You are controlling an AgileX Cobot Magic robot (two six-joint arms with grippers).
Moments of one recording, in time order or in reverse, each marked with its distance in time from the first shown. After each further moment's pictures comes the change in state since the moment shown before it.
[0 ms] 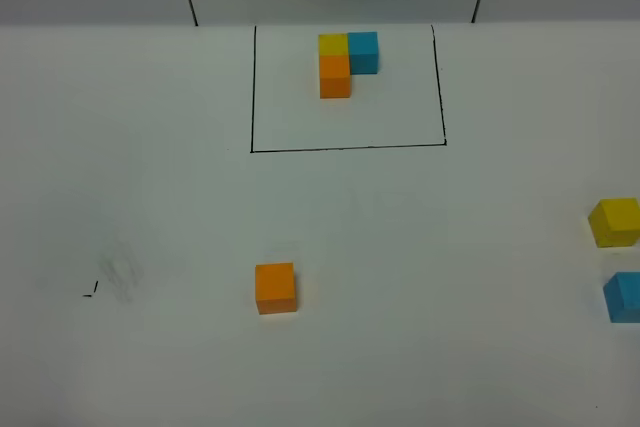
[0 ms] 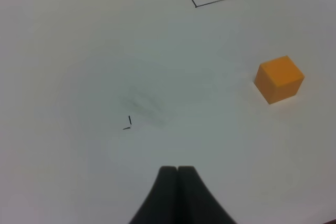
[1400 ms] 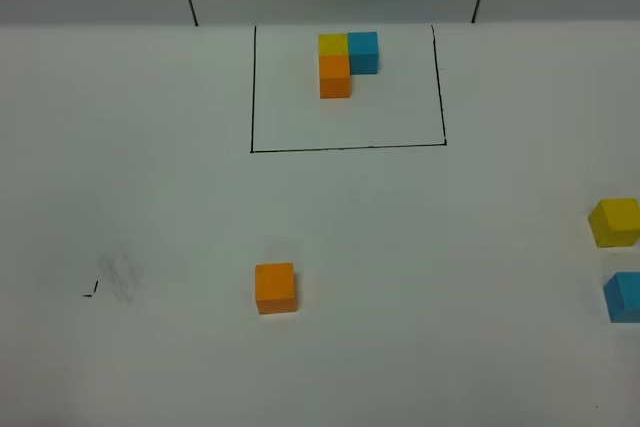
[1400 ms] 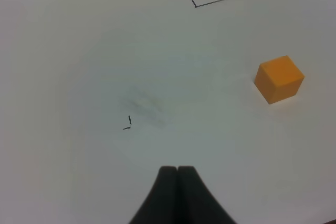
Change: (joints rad) left arm 0.000 0.000 0.000 0.000 0.000 0.000; right arm 0.000 0.000 0.000 0.000 0.000 0.000
